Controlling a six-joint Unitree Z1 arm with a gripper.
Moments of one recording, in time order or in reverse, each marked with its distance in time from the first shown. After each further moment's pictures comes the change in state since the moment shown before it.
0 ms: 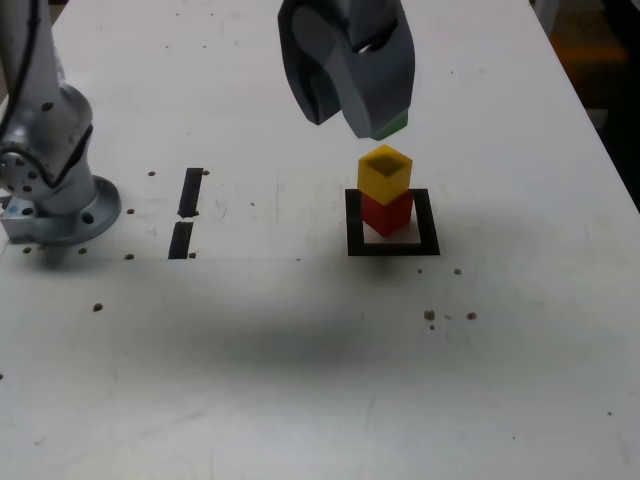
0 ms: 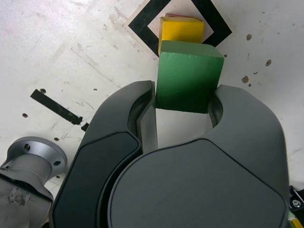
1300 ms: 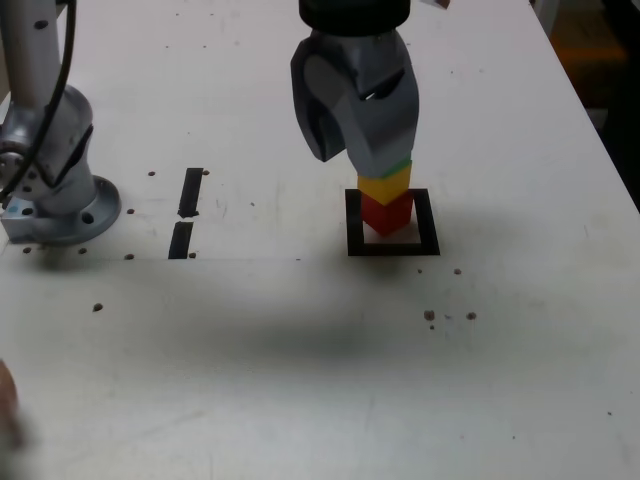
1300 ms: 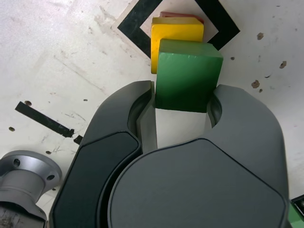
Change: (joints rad) arm -0.008 0.037 0.118 -0.125 -0.010 0.023
